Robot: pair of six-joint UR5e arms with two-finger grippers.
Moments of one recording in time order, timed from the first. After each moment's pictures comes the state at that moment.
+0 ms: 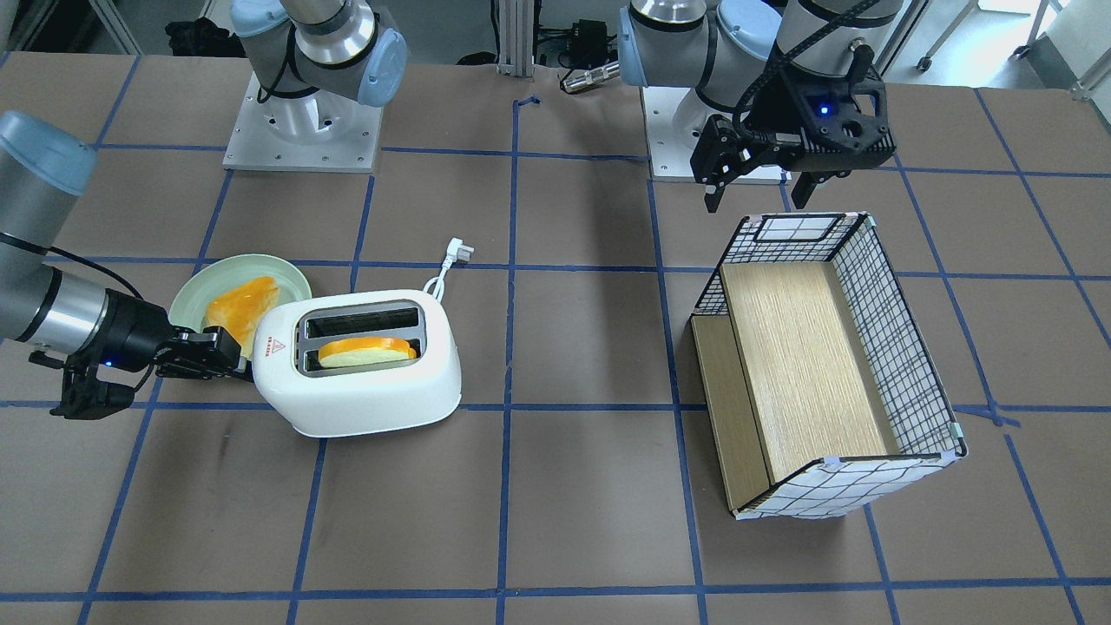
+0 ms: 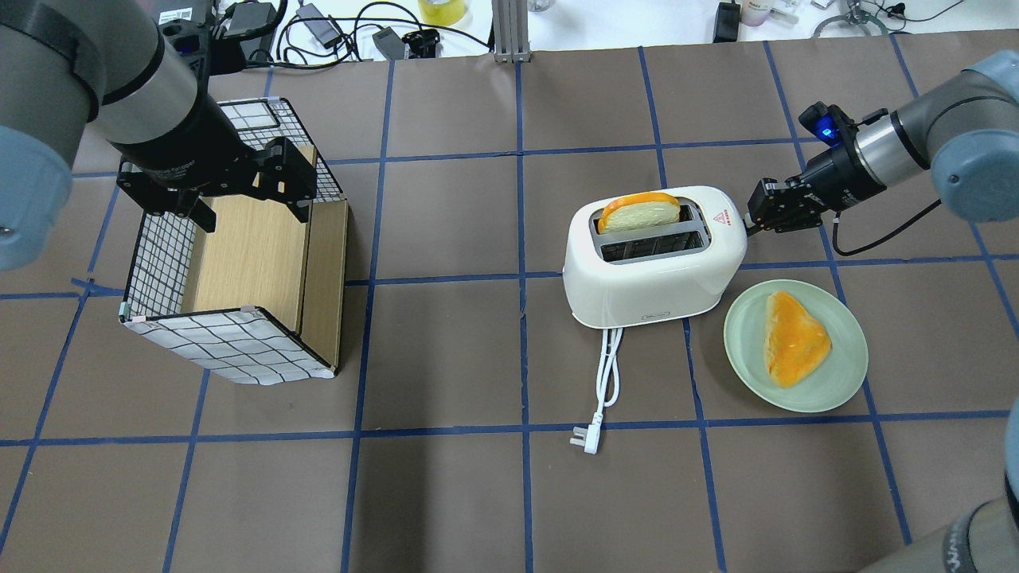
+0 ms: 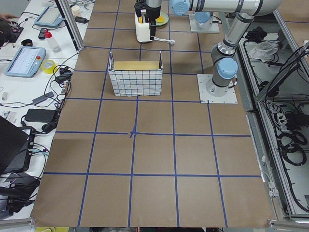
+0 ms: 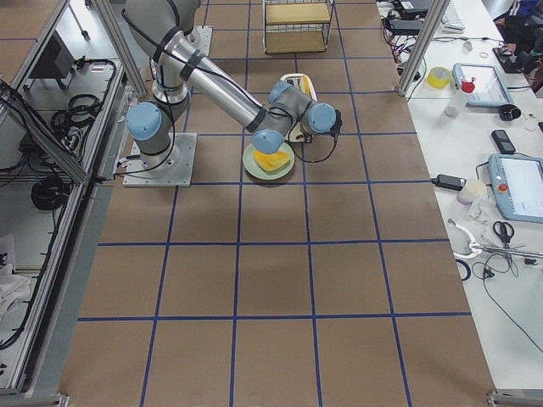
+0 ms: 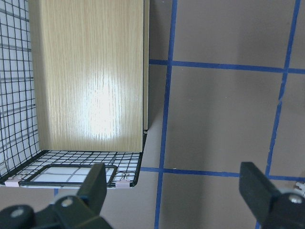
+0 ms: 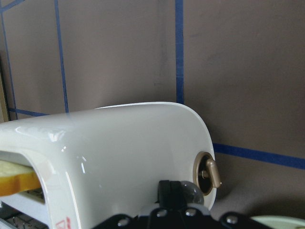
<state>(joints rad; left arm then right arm) -1.57 -1.47 -1.67 -1.51 1.59 -0.08 1.16 -1.26 1.81 -1.79 -1.00 -0.51</state>
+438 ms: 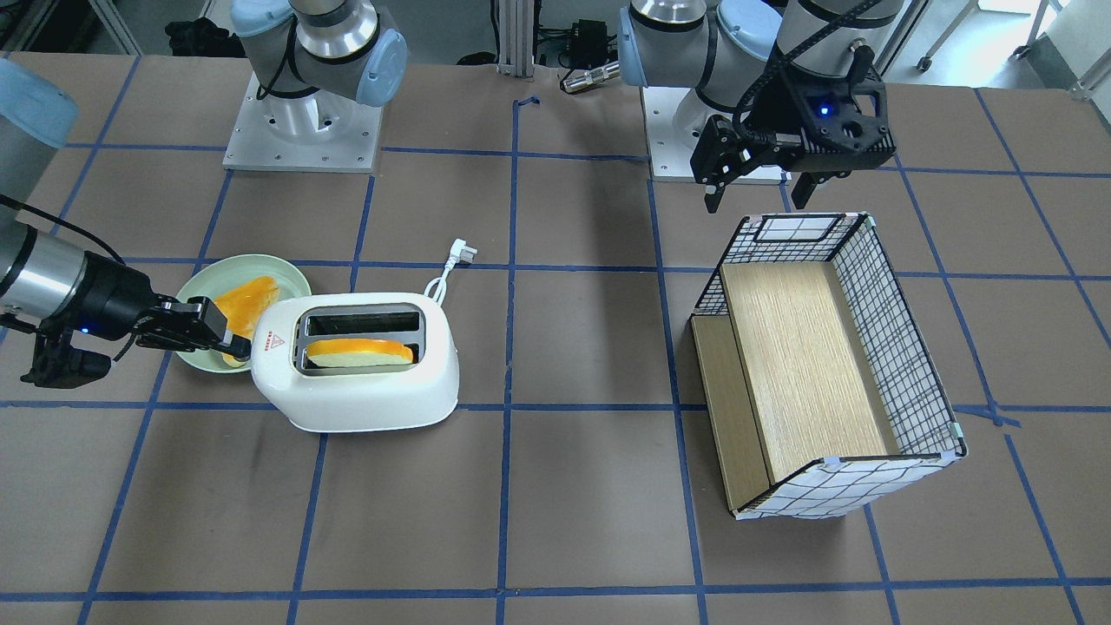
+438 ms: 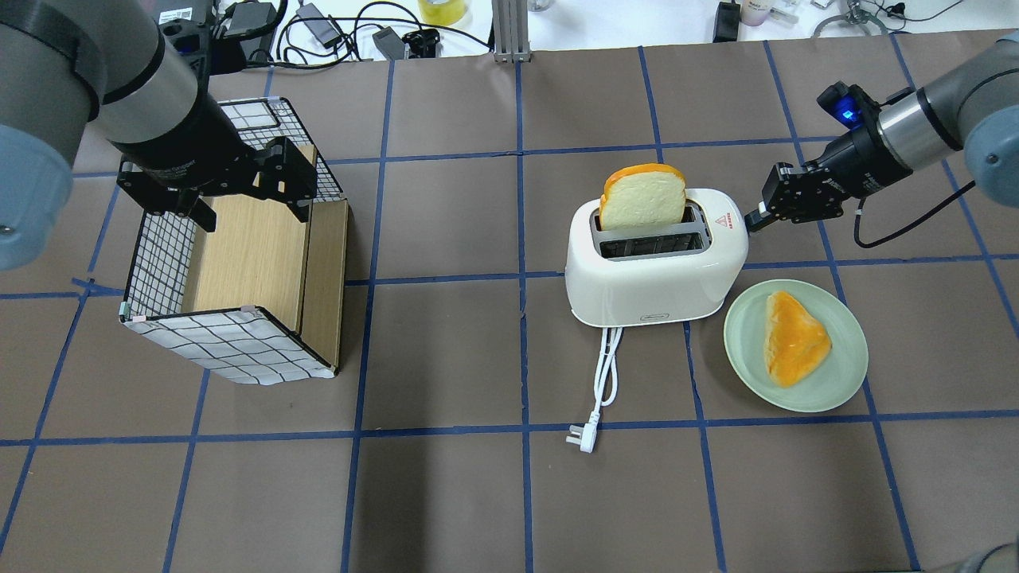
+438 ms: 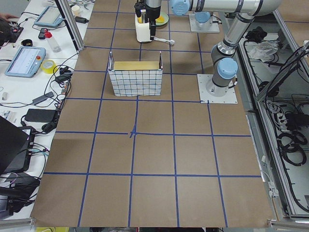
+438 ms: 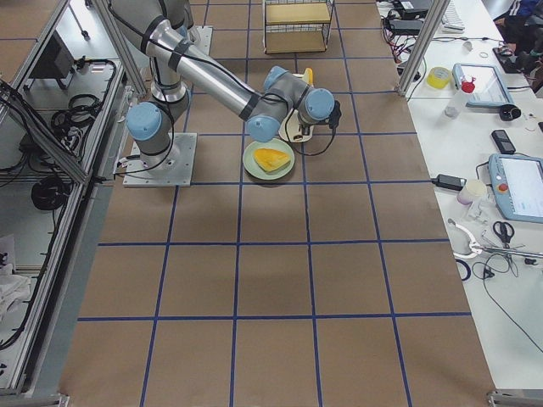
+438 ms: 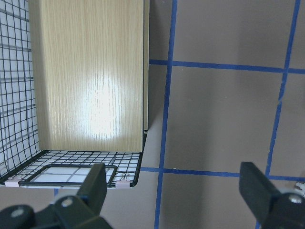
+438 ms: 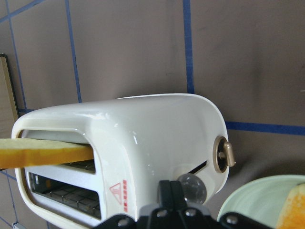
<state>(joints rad) -1.57 -1.47 -1.67 -1.51 1.59 -0.08 1.16 -1.35 1.78 -1.68 -1.02 -0.45</state>
